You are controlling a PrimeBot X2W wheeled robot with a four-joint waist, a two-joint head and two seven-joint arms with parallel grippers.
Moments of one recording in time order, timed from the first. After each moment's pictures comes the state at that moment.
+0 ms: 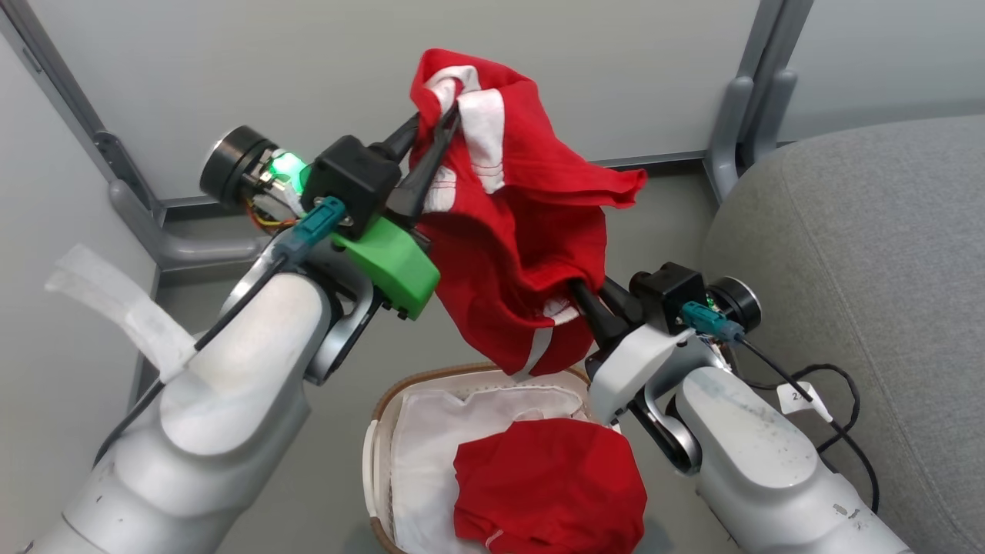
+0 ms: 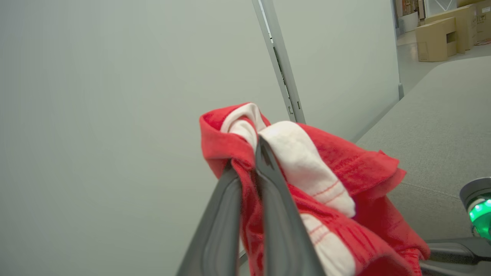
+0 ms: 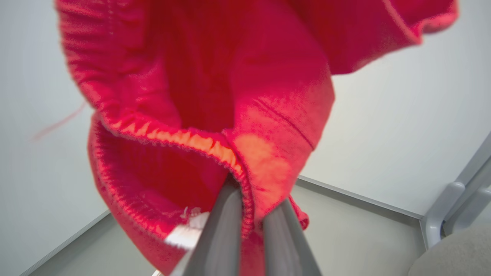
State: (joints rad) left arm -0.79 0.29 -0.72 0.23 -0.39 -0.04 -0.04; right arm -0.58 -0.05 0.54 0.60 0.32 0.13 -0.26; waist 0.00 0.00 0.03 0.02
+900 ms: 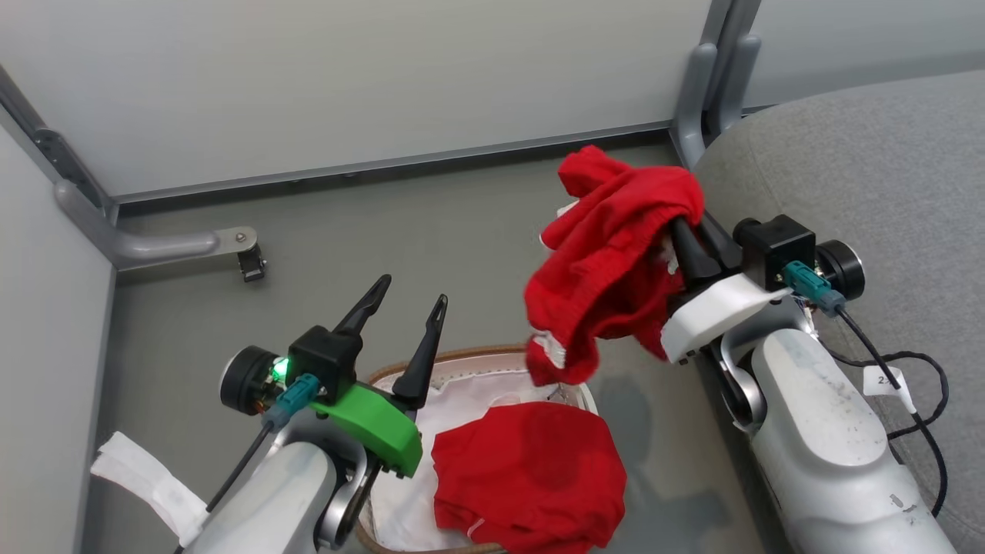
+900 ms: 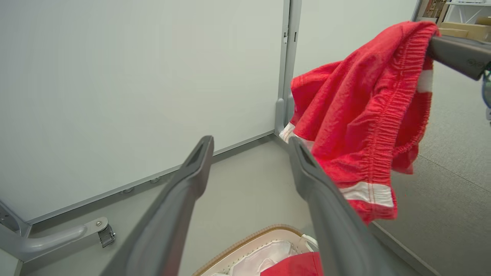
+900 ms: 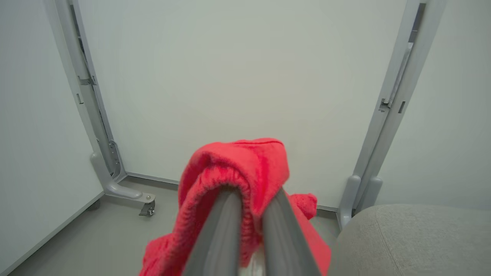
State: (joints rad) left arm -0.43 0.28 -0.70 0.33 -0.52 0.01 -0.23; right arm -0.55 -0.05 0.21 0.49 0.14 0.13 -0.26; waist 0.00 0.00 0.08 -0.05
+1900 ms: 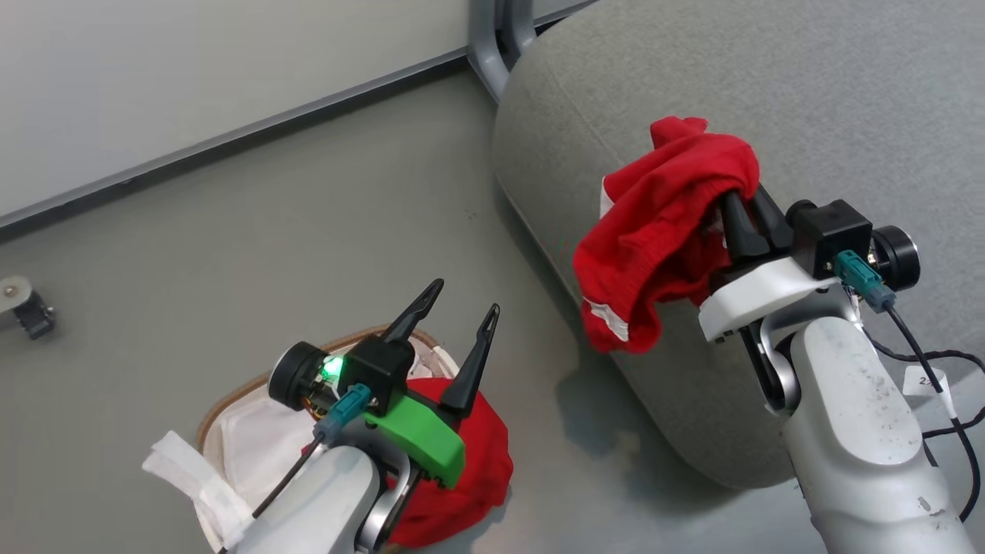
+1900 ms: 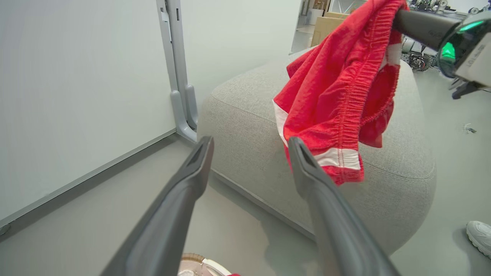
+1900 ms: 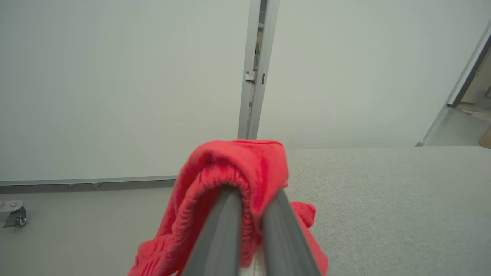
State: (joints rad) left arm -0.44 0.21 -0.76 0.34 -0.47 0.01 -0.25; right arm -0.53 -0.05 0.08 0.41 0.05 0.13 -0.26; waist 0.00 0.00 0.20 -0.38
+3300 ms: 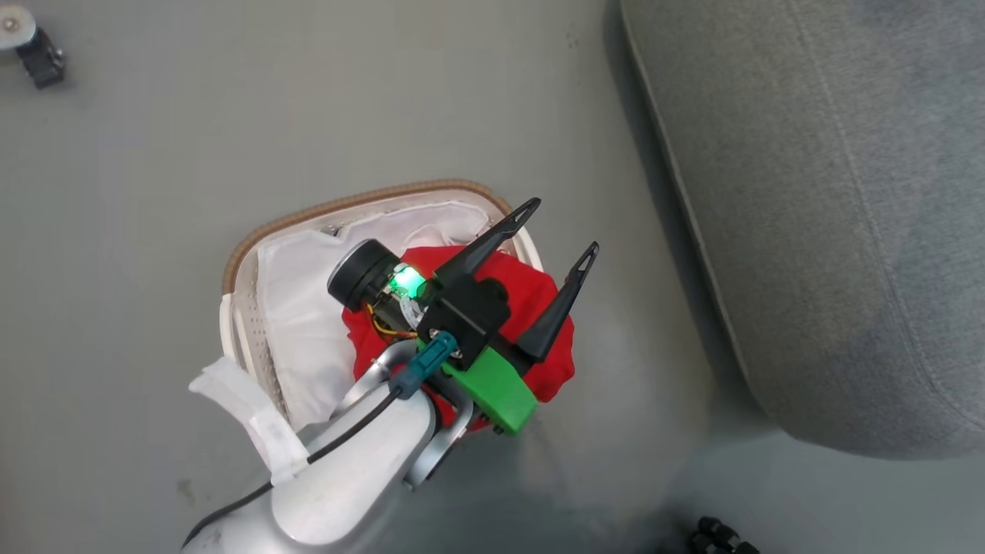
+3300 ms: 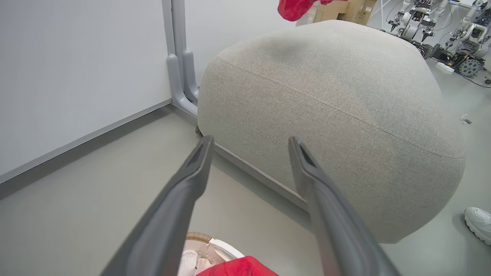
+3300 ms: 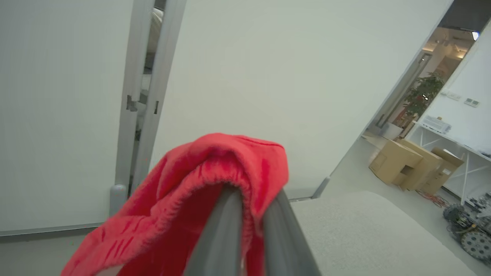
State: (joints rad) left arm -0.63 0.19 -0.87 0.20 -0.37 0.00 -0.16; right arm -1.25 -0.50 -0.18 0.72 0.02 0.13 -0.10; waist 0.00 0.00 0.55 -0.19
